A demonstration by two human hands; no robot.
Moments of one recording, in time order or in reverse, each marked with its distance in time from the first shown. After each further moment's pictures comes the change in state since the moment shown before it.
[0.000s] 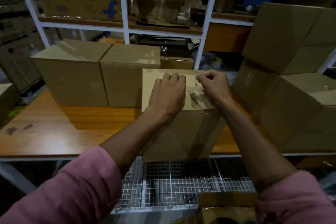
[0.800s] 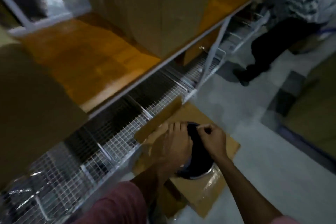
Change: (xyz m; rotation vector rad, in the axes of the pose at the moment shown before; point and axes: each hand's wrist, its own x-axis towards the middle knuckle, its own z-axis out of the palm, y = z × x) left_hand -0.231 0.334 0.240 -0.481 -0.821 0.432; right_hand -0.367 0.331 -0.182 -0.235 0.571 0.808
